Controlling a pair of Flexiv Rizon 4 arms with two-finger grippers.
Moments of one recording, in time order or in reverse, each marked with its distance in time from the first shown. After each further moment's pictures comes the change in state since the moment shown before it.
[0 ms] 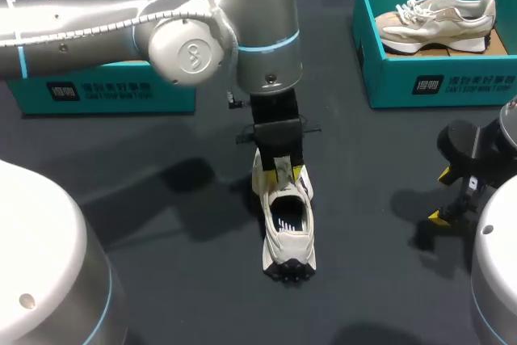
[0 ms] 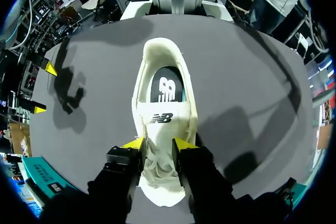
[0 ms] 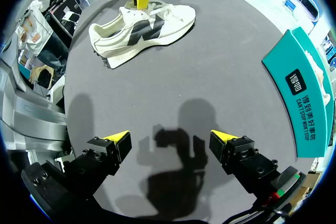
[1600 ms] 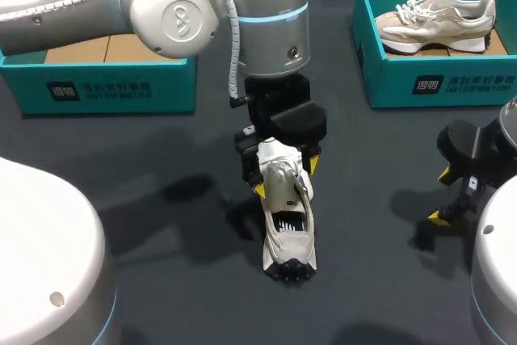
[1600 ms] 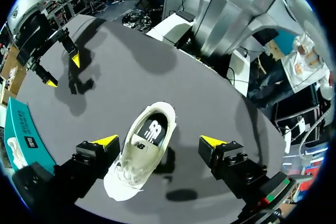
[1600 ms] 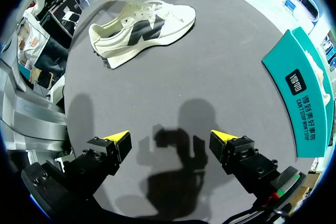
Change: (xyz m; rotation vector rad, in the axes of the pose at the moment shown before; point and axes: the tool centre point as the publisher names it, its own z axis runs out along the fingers) left arm 0.008 -0.084 -0.058 0.063 0.073 -0.529; right arm 0.000 0.000 0.000 0.000 0.000 0.000
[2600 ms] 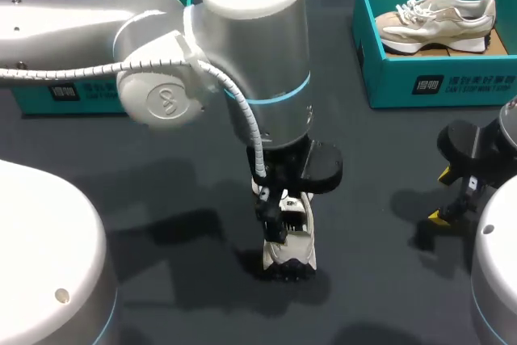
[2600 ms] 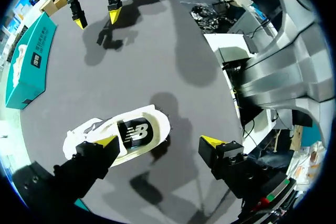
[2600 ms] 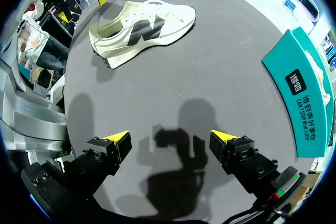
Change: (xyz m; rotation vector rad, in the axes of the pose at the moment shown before) left arm 0.029 -0.034 0.046 -0.087 -0.176 -0.676; right arm 0.000 0.000 0.000 0.000 0.000 0.000
